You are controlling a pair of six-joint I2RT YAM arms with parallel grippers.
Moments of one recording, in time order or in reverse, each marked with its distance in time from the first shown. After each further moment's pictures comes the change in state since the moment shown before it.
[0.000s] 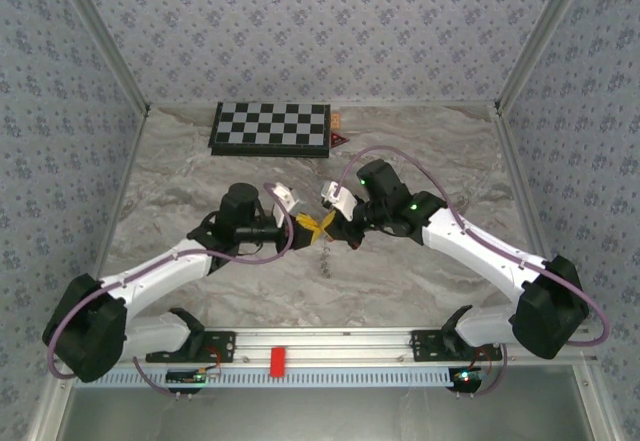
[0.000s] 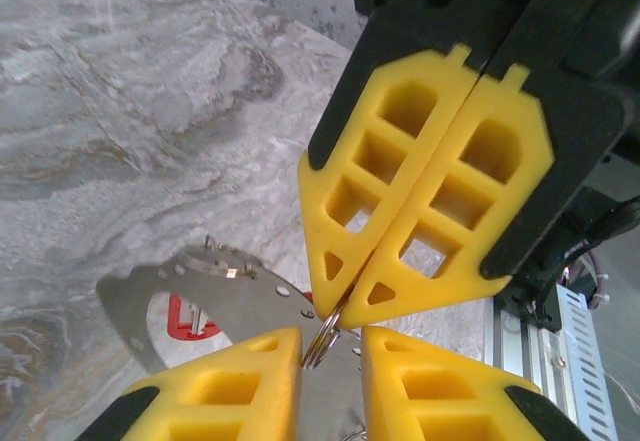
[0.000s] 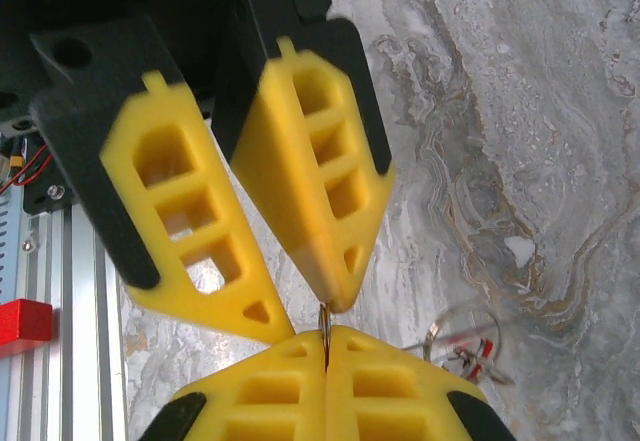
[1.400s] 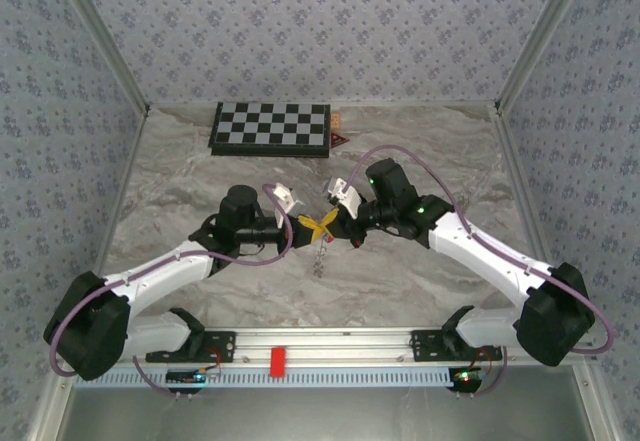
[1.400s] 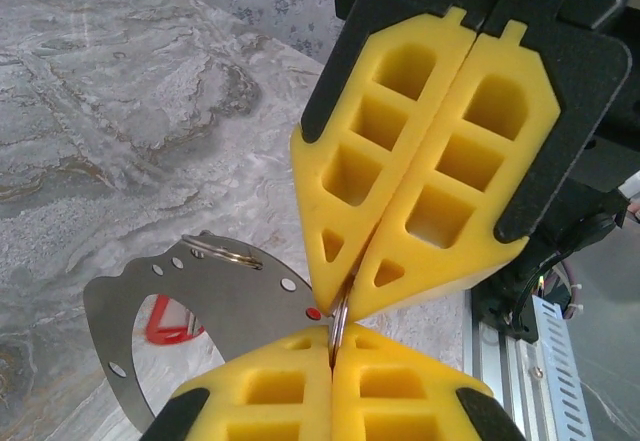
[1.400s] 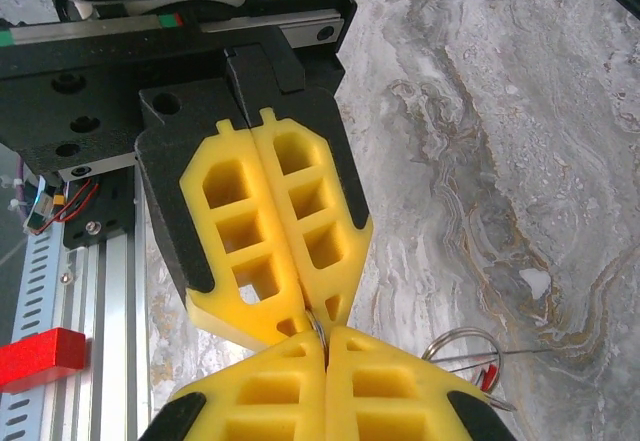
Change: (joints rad) left arm -0.012 0.030 -0.029 0.106 0.049 -0.053; right arm -0.030 -0.042 -0.053 0.091 -0.091 0.053
